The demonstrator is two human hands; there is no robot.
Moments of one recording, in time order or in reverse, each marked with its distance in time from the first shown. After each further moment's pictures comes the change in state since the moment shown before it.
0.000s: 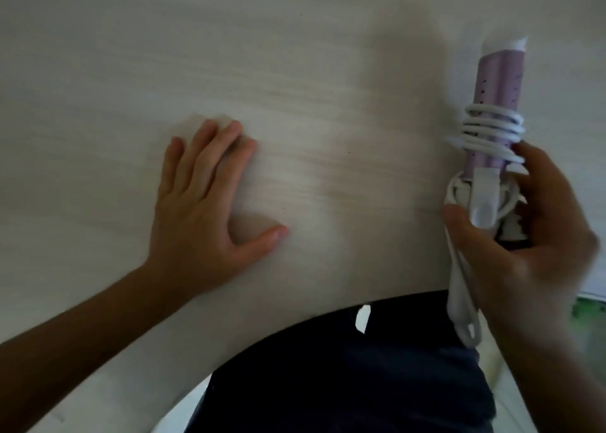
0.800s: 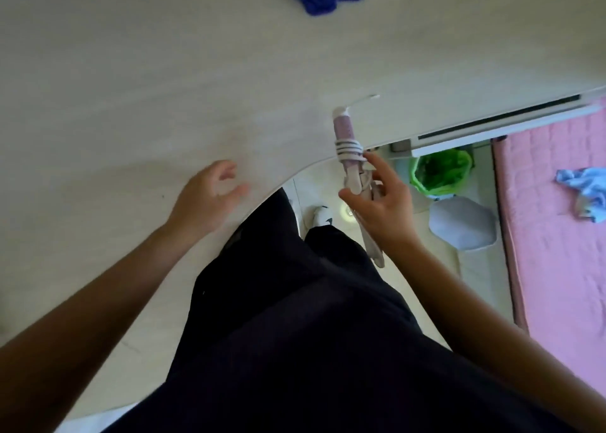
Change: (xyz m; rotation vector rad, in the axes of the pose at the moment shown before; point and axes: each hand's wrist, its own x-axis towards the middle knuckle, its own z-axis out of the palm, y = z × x) left_hand 0.019 0.152 -0.096 -0.427 -0.523 -0.203; right_hand -0.139 -0.025 -0.153 0.239 0.116 0.385
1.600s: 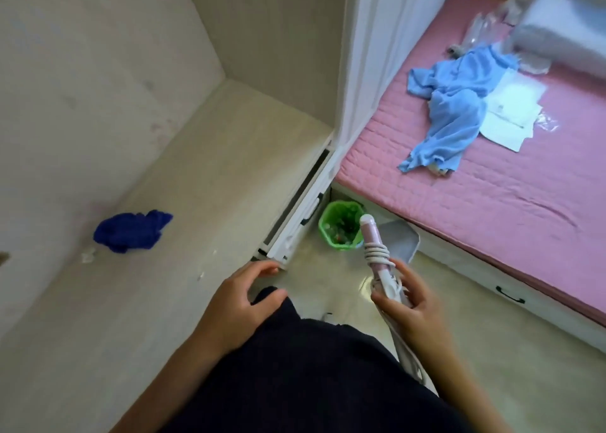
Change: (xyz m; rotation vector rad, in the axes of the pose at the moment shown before) left_hand -0.113 0.331 0.108 0.275 -0.467 0.693; right_hand -0.200 0.092 -0.235 0.516 0.623 0.032
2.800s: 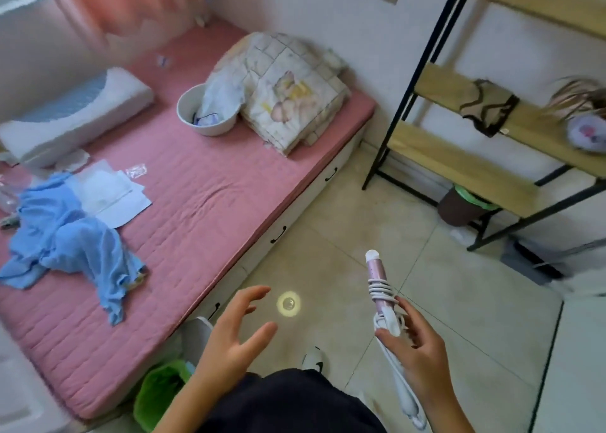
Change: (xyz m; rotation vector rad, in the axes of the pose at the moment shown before) left_hand 0.045 0.297 0.378 0.239 -1.130 0.827; right_hand -0.279 0.120 -0.188 0.536 1.461 0.350
